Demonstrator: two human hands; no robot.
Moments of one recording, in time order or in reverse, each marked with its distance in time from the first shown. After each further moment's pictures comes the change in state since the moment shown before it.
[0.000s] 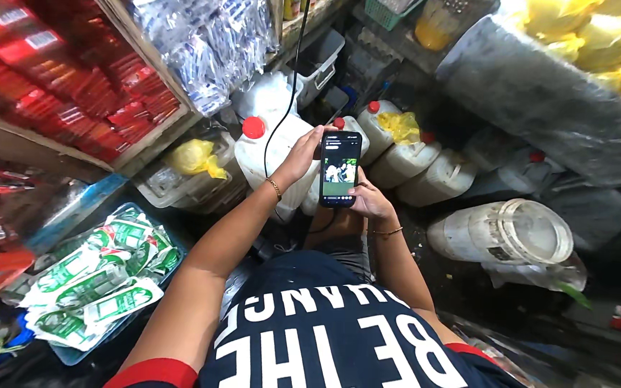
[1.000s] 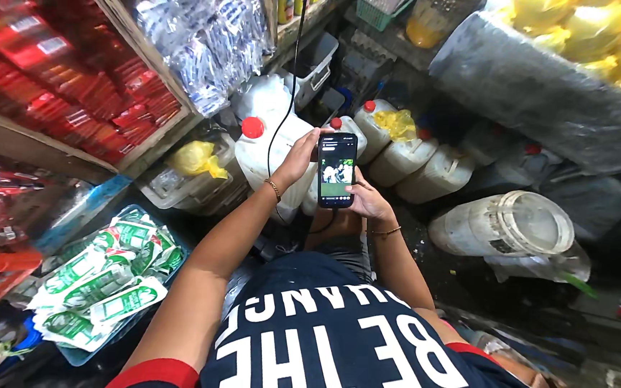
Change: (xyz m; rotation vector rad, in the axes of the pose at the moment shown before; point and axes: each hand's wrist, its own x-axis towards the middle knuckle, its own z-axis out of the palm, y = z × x) left_hand -0.014 -0.005 0.005 0.003 -0.006 -0.016; right_hand -0.014 0.009 0.013 0.058 0.070 0.023
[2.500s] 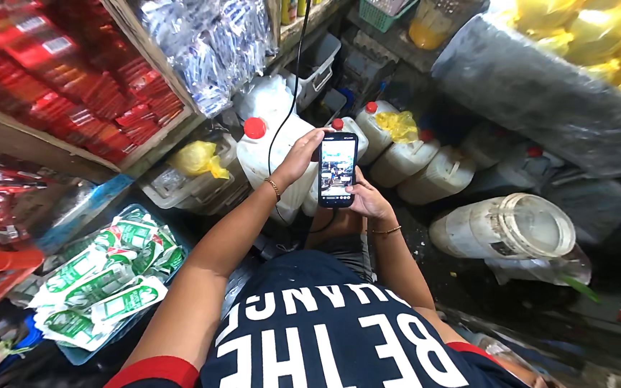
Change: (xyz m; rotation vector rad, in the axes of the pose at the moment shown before) left_hand 0.001 0.001 -0.006 -0.046 -0.023 0.041; right_hand 0.006 0.000 0.001 -0.010 -0.026 -0.019
